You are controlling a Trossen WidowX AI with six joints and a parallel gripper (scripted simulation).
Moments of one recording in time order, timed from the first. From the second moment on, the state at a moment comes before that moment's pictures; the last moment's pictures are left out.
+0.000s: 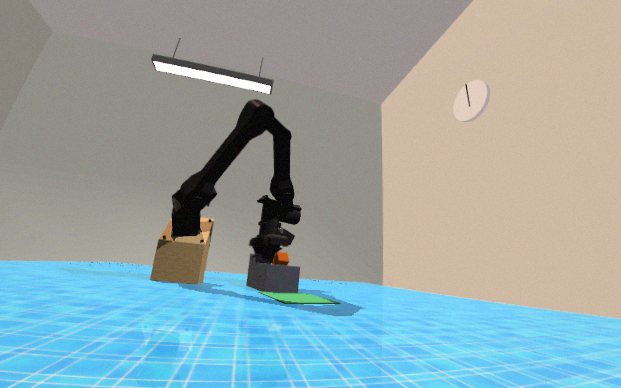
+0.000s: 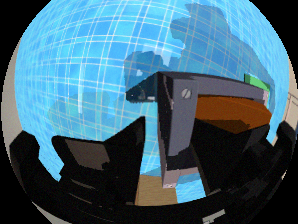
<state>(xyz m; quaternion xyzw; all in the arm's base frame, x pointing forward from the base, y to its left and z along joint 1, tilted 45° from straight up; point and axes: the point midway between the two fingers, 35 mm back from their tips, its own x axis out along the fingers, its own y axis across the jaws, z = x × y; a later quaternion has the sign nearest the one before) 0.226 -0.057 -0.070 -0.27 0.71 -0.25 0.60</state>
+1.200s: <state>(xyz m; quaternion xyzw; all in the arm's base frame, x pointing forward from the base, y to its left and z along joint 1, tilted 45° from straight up) 0.241 0.008 0.004 -0.28 0.71 -0.24 0.59</state>
